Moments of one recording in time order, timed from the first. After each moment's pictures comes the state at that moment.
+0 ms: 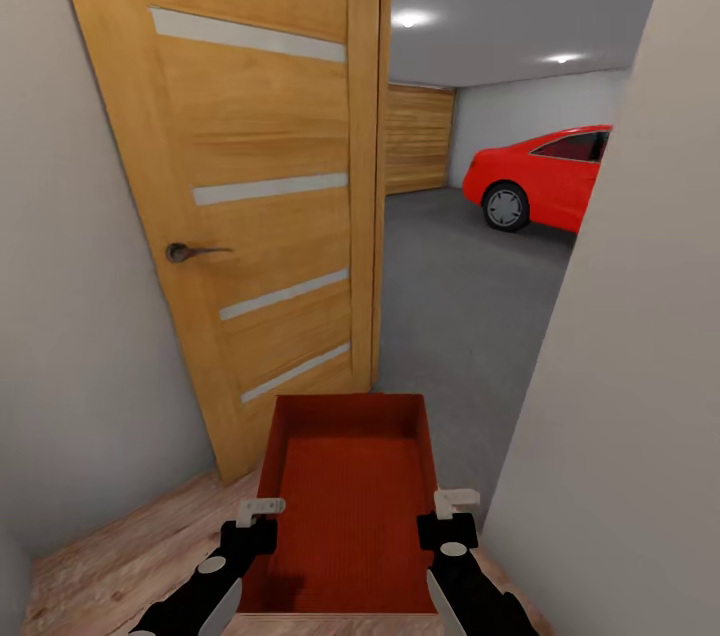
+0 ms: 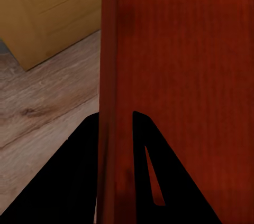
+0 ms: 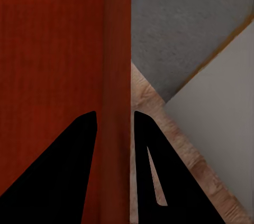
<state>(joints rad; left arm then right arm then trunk) -0.49 0.00 -0.26 -0.39 0.26 -0.11 0.06 -0.43 0.16 0.15 -0.60 0.03 0.15 -0.36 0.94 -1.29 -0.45</state>
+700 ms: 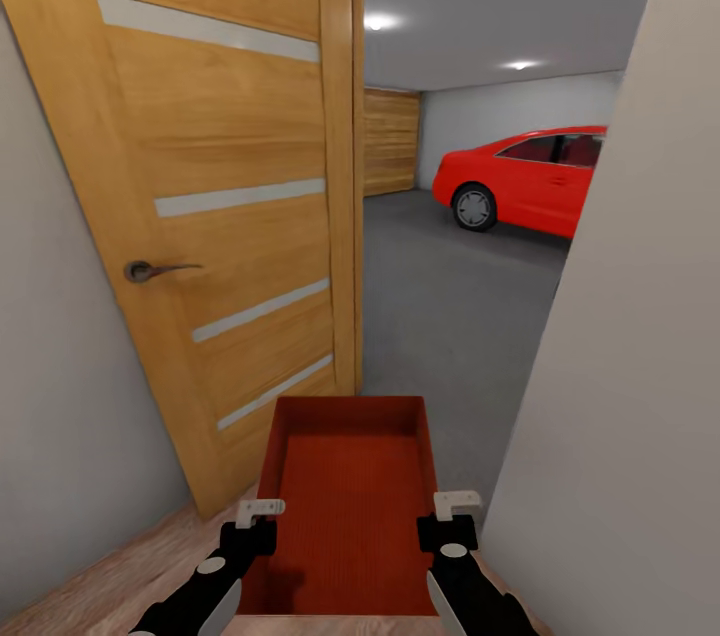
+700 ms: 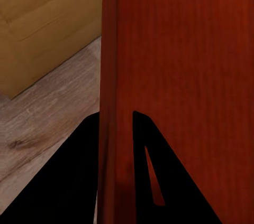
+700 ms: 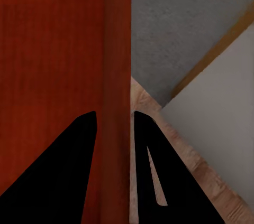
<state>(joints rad) -0.49 0.00 -0.26 -0.39 0.26 -0.10 0.06 -0.43 0.16 0.16 -0.59 0.02 0.15 -0.36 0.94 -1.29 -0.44</state>
